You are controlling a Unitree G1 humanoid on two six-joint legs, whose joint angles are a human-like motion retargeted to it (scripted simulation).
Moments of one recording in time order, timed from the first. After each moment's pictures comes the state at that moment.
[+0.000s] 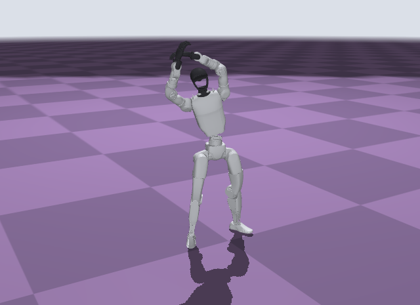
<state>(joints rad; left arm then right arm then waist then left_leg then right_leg) -2.77 0.63 -1.40 0.69 -1.27 -0.25 -0.31 -2.38 -1.01 1.04 0.50 1.40 -0.39 0.16 -0.11 0.27 -0.06 0.11 0.25 0.60 -0.01 -0.09 -0.23 -0.02 -0.19 -0.32 0.03 -0.02 0.26</state>
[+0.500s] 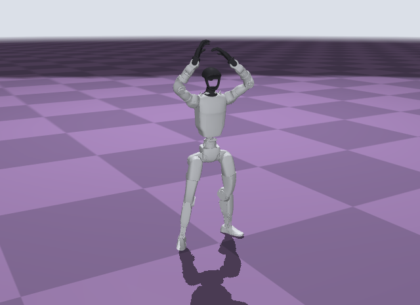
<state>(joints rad) -2.31 1.13 -1.09 0.08 -1.15 -0.69 0.07 -2.34 -1.30 1.07 0.25 0.55 -0.41 -0.36 0.06 -0.02 -0.07 0.07 0.20 0.55 -0.03 -0.11 -0.24 -0.02 -0.24 -0.37 0.01 0.00 0.26</state>
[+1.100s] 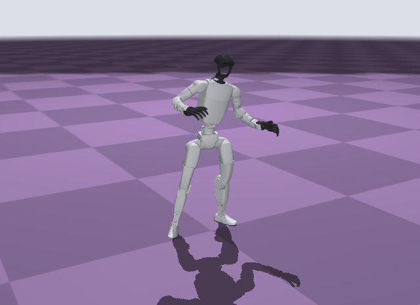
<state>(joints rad) 0.10 0.52 0.28 0.23 0.01 -0.30 0.20 0.10 -0.78 -0.05 -0.07 -0.15 -0.20 -0.26 0.16 -0.24 0.03 0.11 0.14 0.58 0.00 -0.19 -0.15 -0.04 -0.31 -0.34 0.08 0.02 0.26</state>
